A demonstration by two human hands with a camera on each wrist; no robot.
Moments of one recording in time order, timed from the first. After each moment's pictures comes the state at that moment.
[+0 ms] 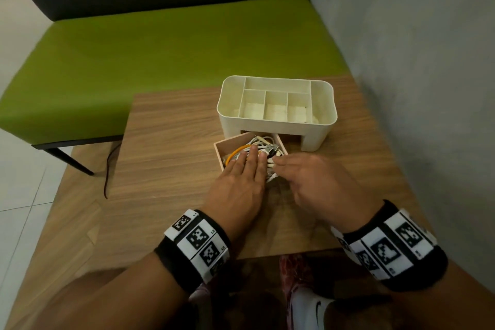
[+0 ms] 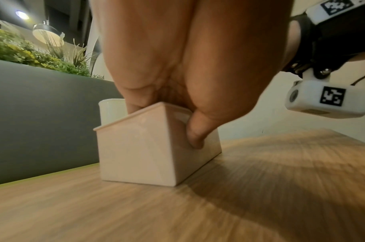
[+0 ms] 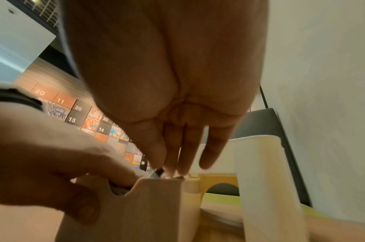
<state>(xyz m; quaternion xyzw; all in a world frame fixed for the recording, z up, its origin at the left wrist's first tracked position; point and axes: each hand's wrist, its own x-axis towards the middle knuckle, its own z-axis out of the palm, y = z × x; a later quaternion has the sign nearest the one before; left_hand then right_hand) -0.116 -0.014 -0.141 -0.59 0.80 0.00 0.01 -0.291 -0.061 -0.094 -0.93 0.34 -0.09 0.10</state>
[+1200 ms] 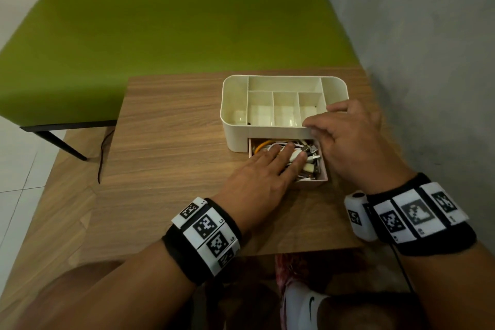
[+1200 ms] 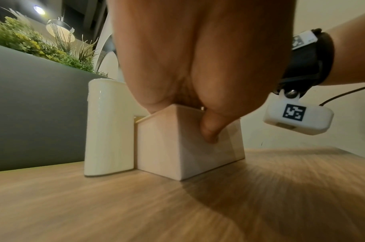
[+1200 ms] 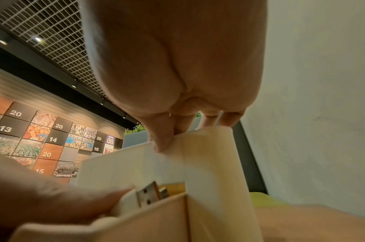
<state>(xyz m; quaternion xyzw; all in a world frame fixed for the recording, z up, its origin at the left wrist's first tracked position) -0.133 -0.027 -0.127 -0.52 0.85 0.05 0.05 -0.309 -0.100 -0.085 -0.83 0.50 -0.22 0.09</state>
